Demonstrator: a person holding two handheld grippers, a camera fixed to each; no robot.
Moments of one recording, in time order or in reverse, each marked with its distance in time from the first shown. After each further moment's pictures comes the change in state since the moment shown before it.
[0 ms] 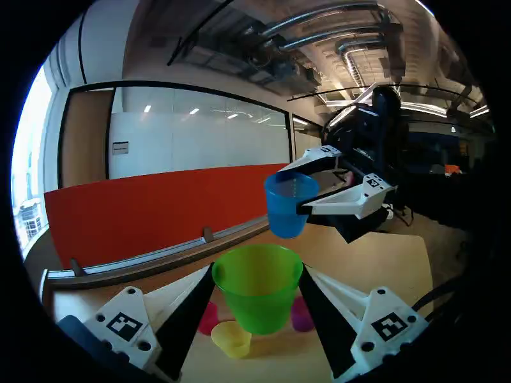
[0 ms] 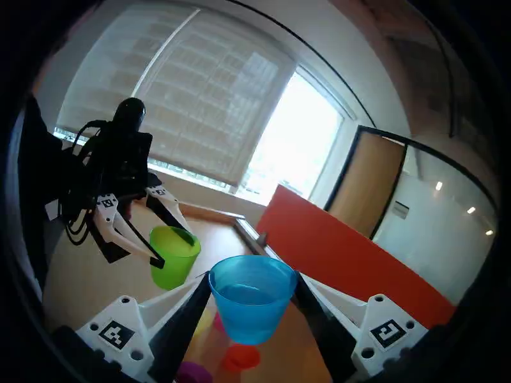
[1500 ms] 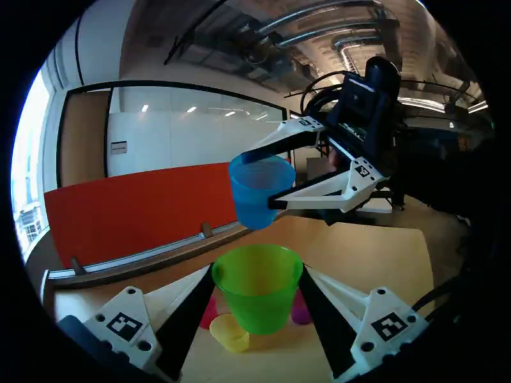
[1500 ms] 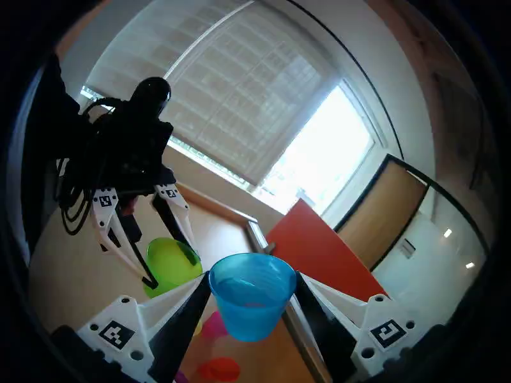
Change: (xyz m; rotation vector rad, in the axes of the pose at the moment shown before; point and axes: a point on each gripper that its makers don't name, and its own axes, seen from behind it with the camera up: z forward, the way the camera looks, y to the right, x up) left arm -0.013 0.005 -0.008 -0.007 -0.014 0.016; right arm 0.028 -0.018 0.042 0.083 -0.014 -0.235
